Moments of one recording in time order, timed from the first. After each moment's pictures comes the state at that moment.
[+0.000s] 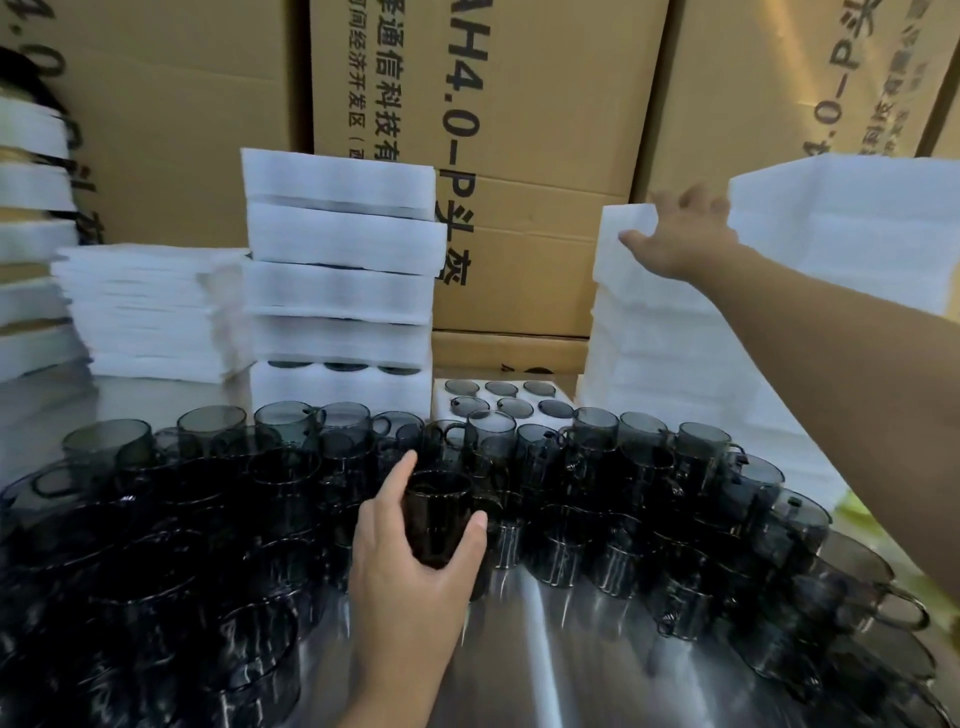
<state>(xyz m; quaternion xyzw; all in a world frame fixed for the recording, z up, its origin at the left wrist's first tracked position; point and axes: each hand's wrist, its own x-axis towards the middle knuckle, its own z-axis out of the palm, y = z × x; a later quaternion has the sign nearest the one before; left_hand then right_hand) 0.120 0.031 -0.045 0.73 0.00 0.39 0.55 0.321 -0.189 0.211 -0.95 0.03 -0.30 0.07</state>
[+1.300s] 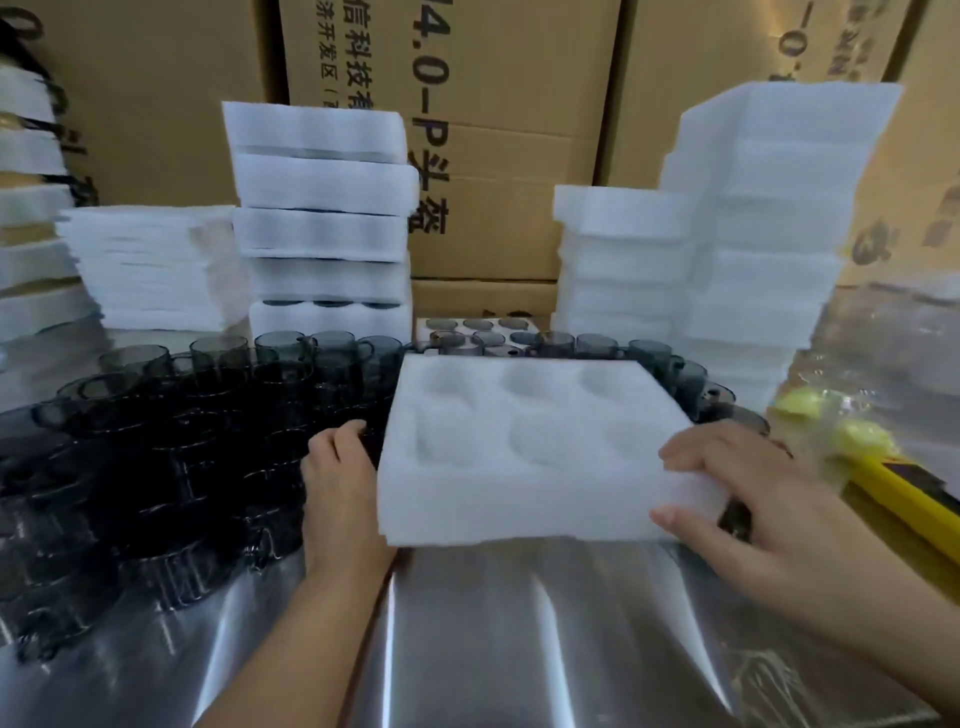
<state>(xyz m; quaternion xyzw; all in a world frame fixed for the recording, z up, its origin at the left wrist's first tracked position) 0.073 0.048 -0.049 0.88 0.11 0.26 0.38 0.006 -0.233 0.029 -0.92 -0.24 -0.26 0.17</state>
